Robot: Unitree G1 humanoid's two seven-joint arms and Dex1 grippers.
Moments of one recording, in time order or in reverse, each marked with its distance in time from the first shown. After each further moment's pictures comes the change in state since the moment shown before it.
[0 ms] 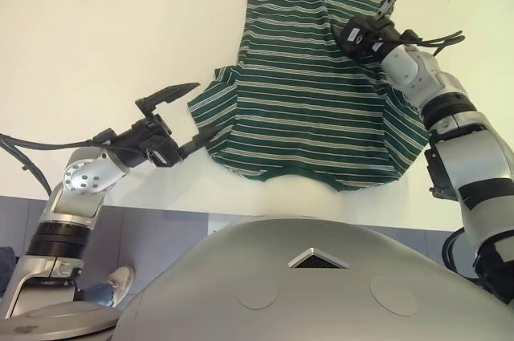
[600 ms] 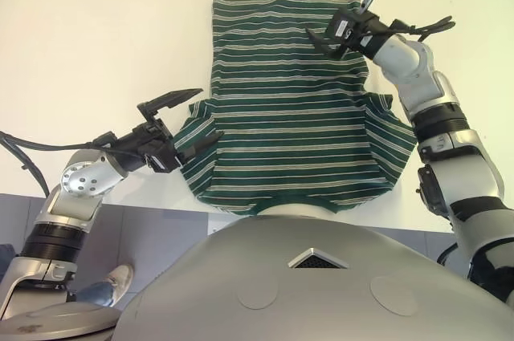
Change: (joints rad) left arm 0.040 0.063 -0.087 -0.049 -0.109 -0.042 -0.049; right arm 0.090 0.019 -0.078 -0.285 0.084 0.253 0.330
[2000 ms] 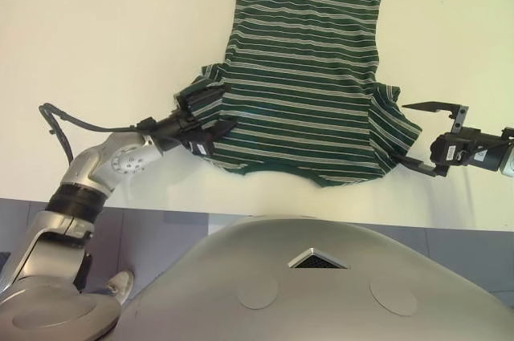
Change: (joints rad) left arm -0.220 0.011 -0.251 0.176 0.507 0.034 0.354; right arm 0.927 -0.645 -0.356 -0.725 0.543 -0.153 0.679
